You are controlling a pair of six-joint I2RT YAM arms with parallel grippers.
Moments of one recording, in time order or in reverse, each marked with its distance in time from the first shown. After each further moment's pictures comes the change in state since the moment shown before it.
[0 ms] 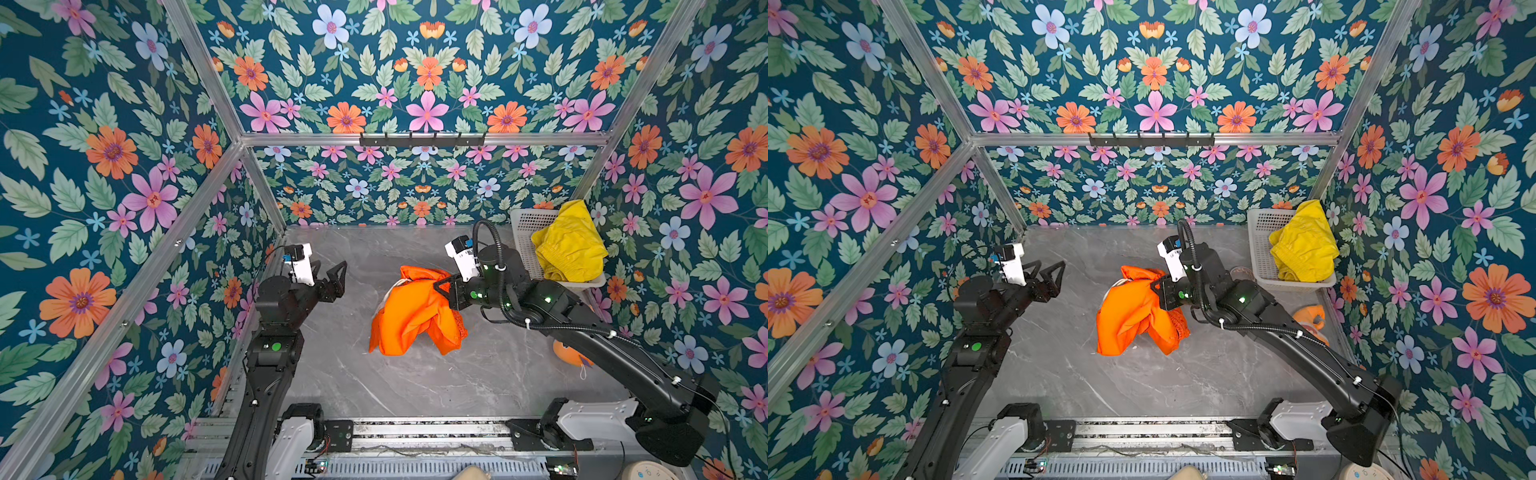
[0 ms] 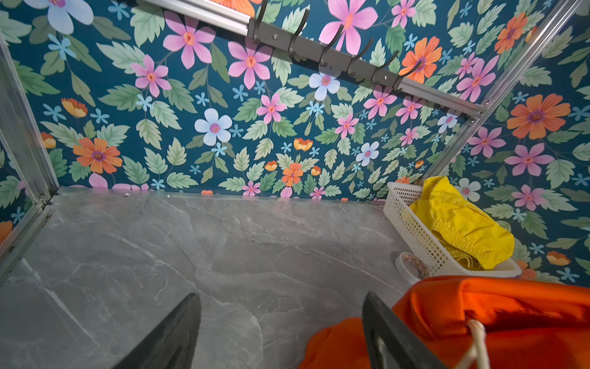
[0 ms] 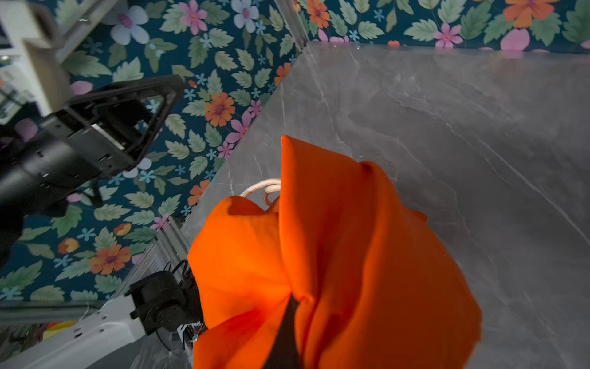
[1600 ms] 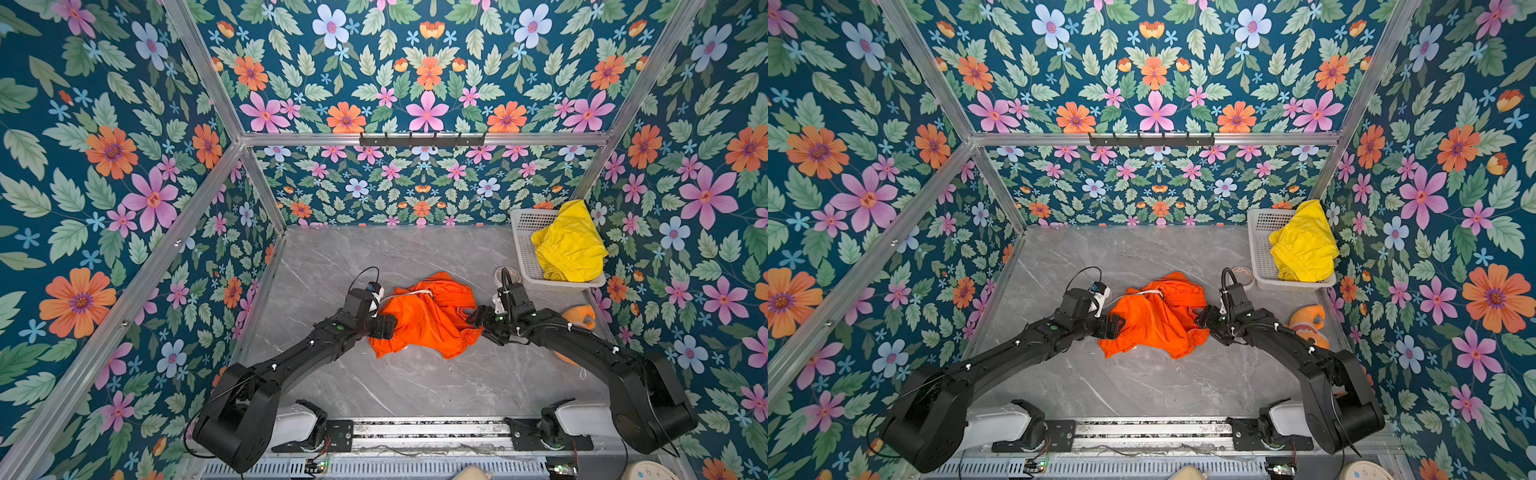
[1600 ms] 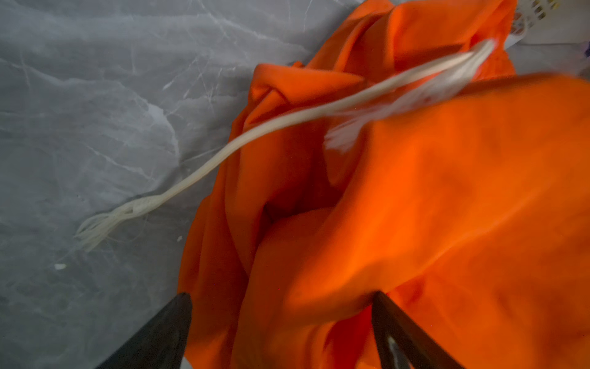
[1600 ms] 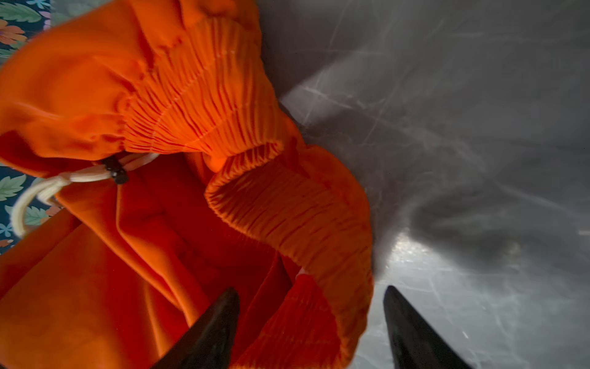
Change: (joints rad) left arm -0.467 0.491 -0.161 -0.039 -0.217 -0.006; right arm -0.392 0.071 -0.667 0.285 -0.204 0.446
